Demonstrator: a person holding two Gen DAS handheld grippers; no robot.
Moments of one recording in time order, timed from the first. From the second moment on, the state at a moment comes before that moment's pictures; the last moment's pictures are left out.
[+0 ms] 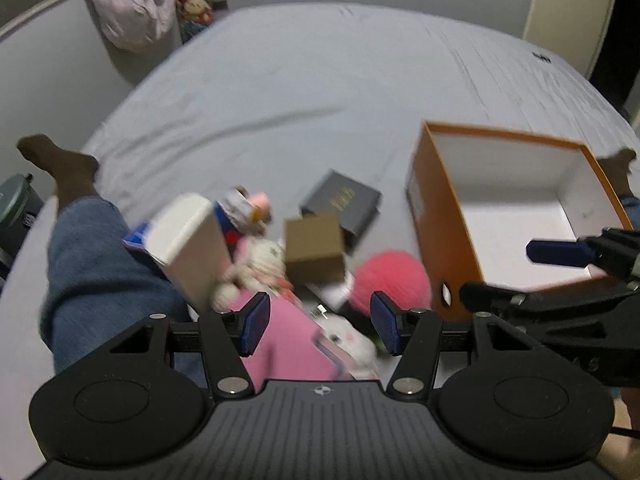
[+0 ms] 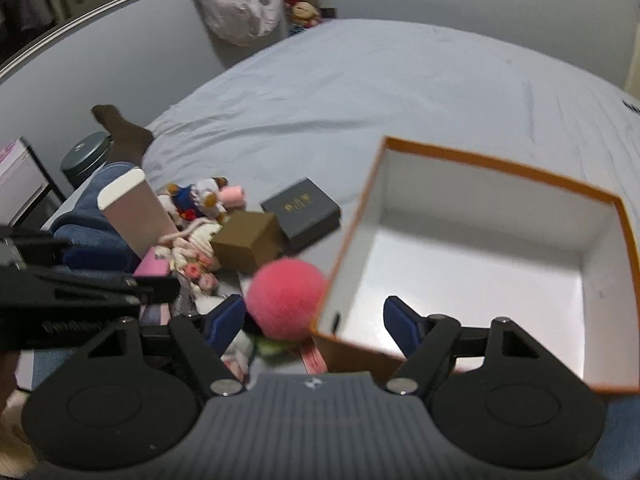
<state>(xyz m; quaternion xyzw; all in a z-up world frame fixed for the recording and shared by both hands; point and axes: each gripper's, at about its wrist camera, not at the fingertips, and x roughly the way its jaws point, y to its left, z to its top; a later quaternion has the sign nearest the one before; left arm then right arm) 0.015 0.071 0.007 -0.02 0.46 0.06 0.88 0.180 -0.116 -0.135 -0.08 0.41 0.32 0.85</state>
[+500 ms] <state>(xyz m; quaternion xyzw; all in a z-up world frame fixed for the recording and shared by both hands) 0.023 0.123 0.026 0.04 0.40 0.14 0.91 0.207 -0.042 -0.152 -0.15 0.40 0.42 0.80</state>
